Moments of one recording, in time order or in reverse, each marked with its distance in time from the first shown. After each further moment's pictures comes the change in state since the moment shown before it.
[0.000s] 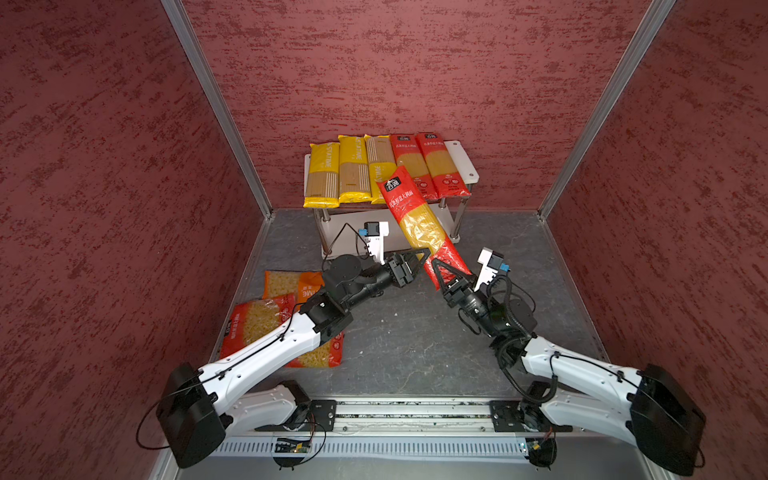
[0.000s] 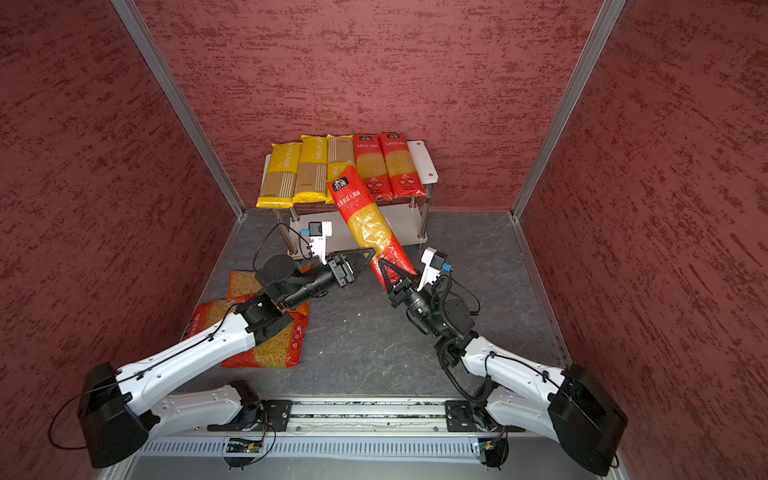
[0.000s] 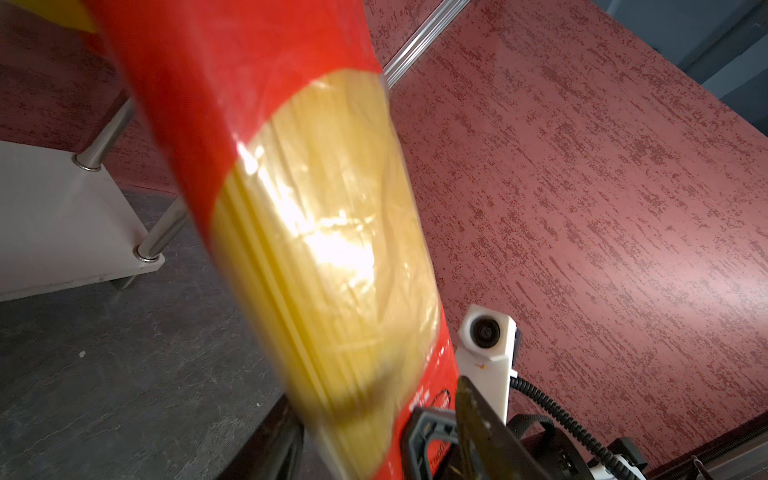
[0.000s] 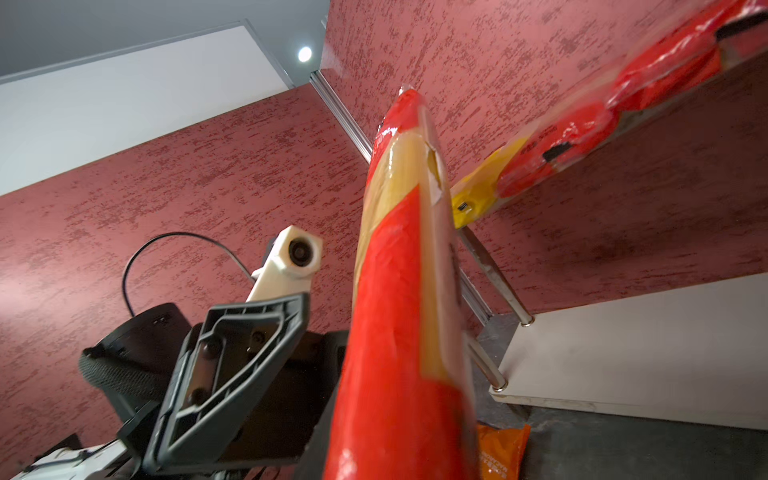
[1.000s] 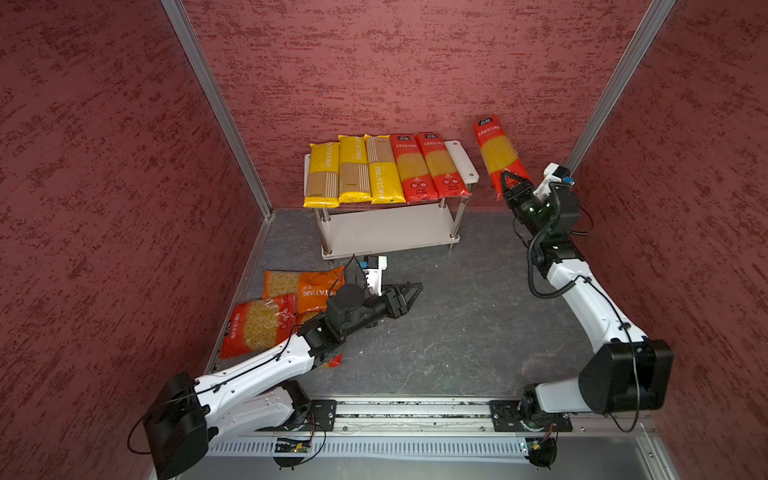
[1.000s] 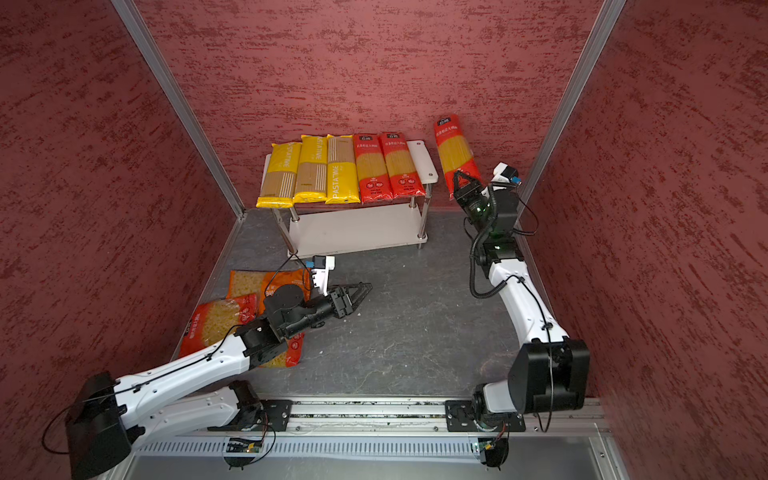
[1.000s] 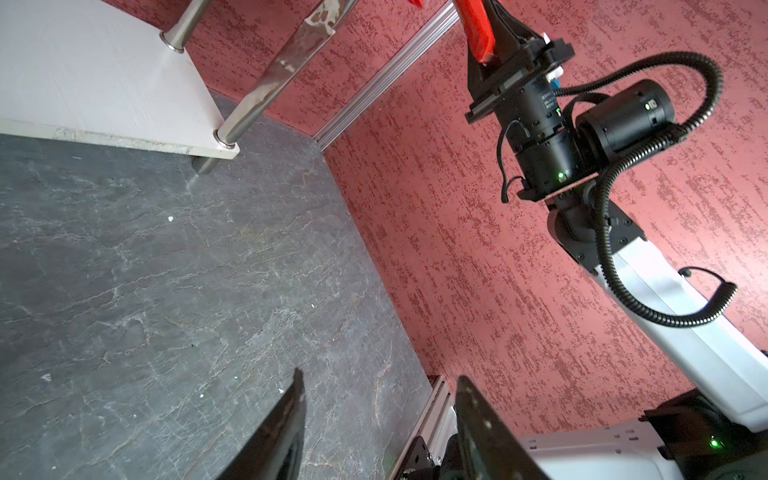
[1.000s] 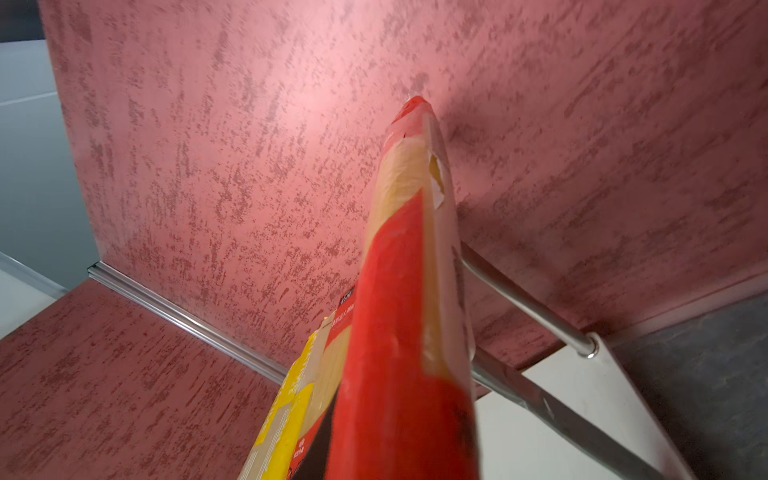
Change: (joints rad) left arm -0.087 -0.097 -0.249 -0.048 -0.099 -0.046; right arm -0.703 0.357 0.761 -0.684 -0.282 0.328
